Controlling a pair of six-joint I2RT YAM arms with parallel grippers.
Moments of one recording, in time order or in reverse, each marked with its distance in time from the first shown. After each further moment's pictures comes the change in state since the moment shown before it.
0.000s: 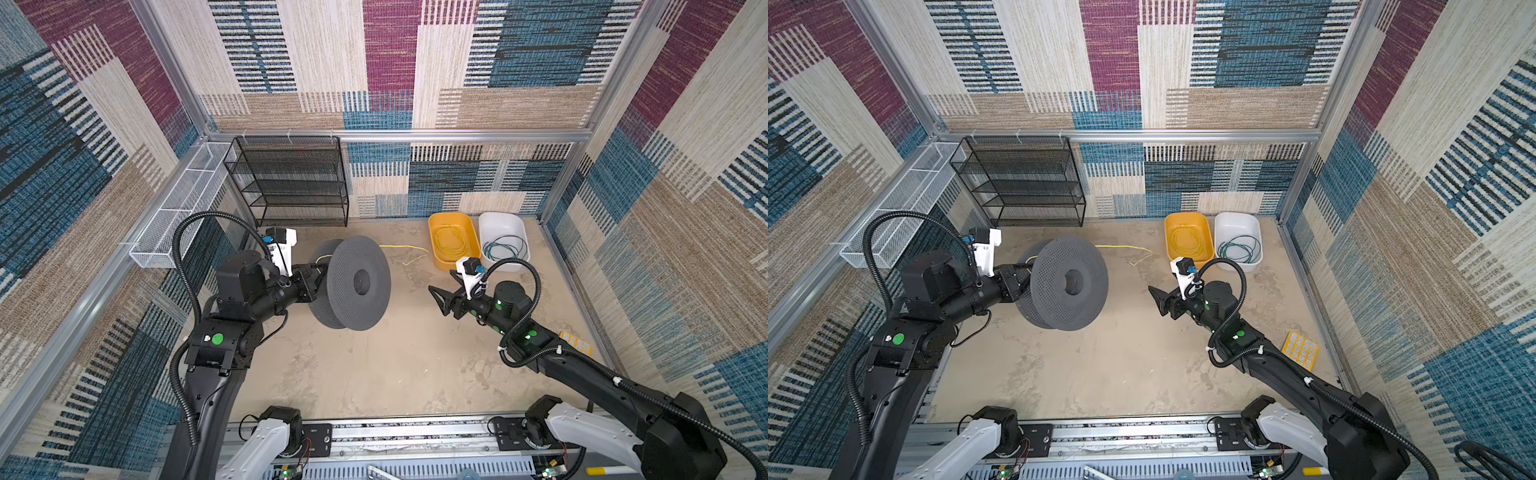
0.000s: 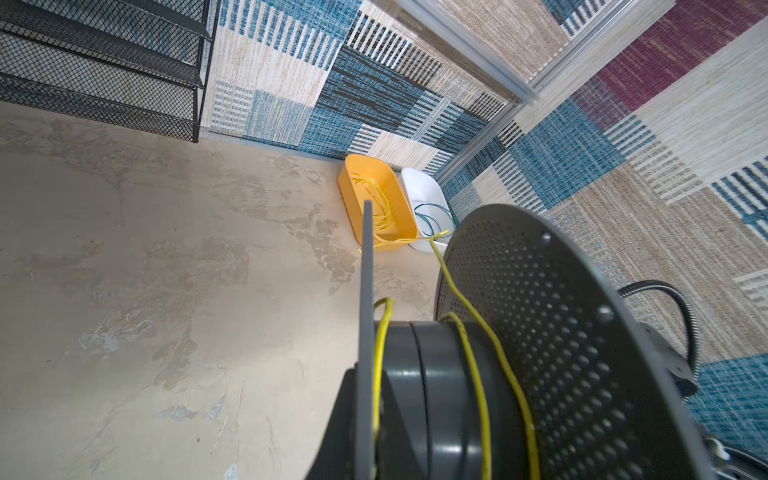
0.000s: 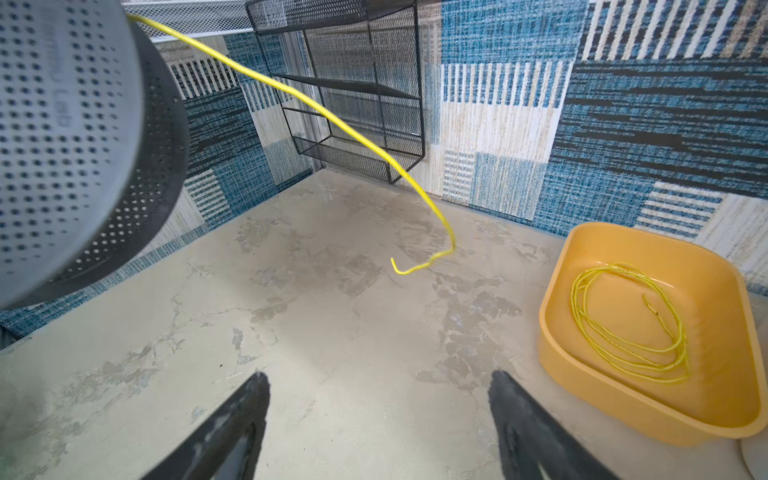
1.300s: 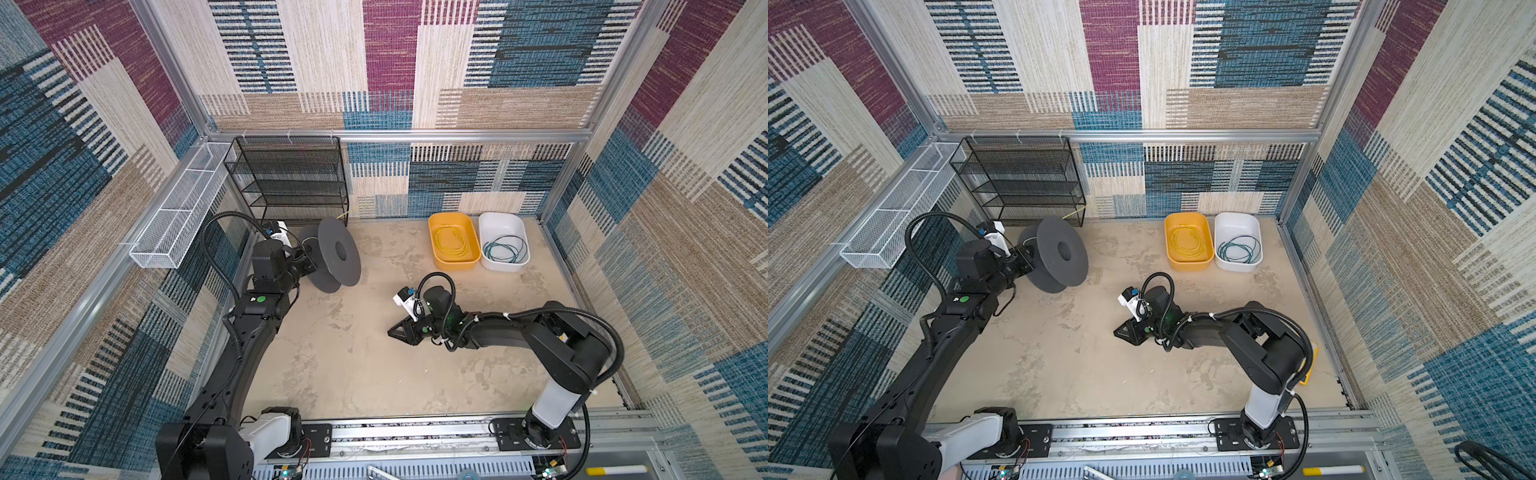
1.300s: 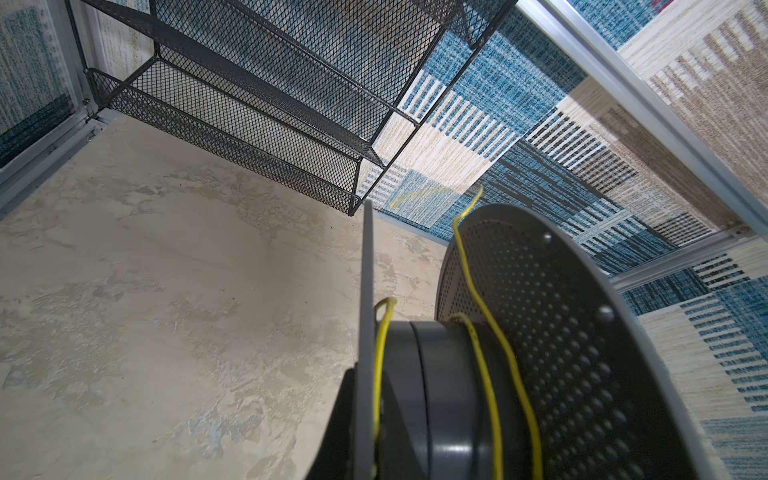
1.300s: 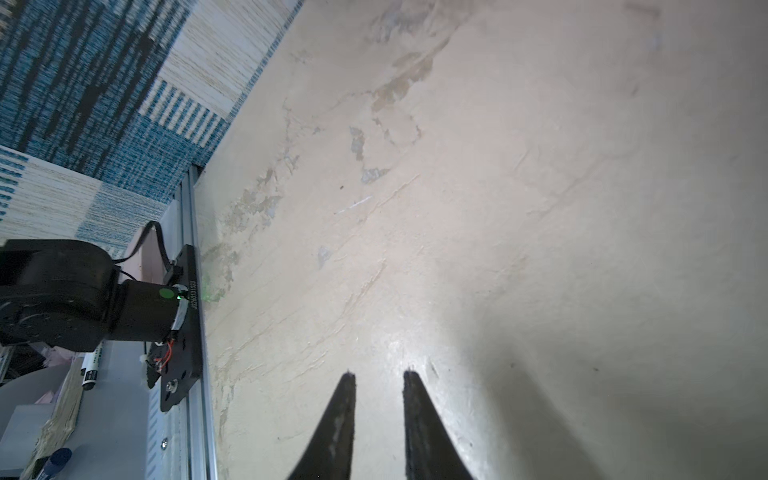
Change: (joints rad) left arm 0.089 0.261 -0.275 0.562 -0.343 -0.065; right arm 0.180 0.642 0.179 -0.020 -0.385 0.258
